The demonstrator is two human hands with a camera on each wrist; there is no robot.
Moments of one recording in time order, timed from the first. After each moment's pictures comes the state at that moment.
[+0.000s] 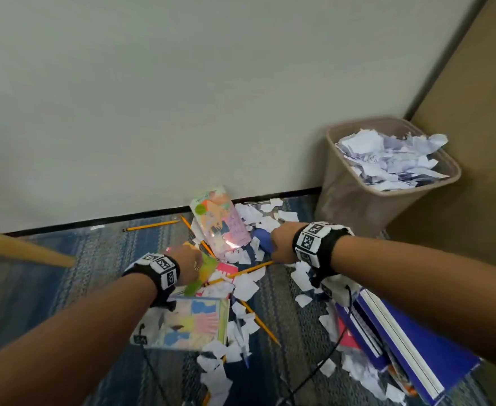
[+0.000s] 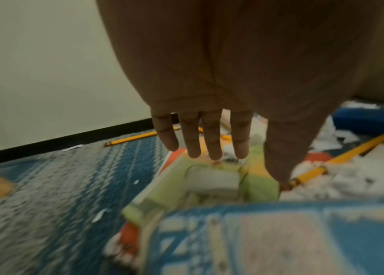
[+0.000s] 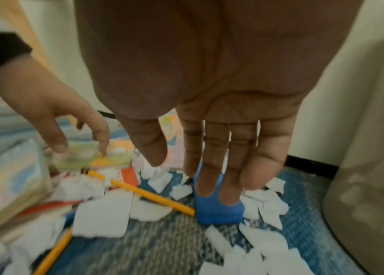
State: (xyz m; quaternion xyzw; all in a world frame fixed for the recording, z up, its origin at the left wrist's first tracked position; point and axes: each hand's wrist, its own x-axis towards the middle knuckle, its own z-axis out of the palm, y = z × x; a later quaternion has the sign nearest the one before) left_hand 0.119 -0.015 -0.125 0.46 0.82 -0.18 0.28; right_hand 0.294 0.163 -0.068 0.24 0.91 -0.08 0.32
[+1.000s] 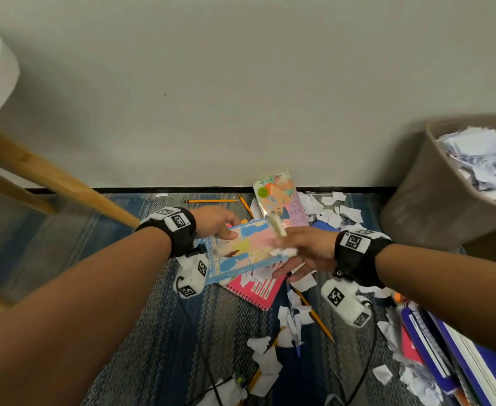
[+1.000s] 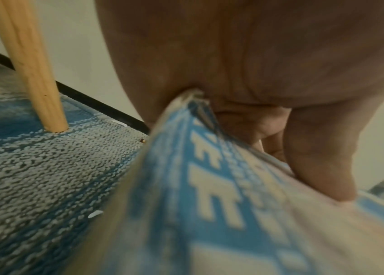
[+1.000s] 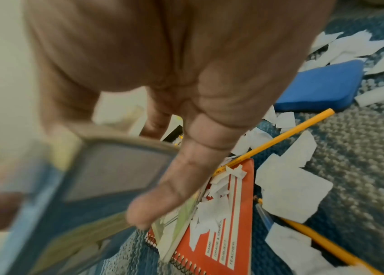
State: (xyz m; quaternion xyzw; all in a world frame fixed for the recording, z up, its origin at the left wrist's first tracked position) left_hand 0.065 -0.063 -0.060 0.44 0.80 0.06 0.40; right_hand 0.255 0.097 -0.096 0.27 0.56 -0.74 0.25
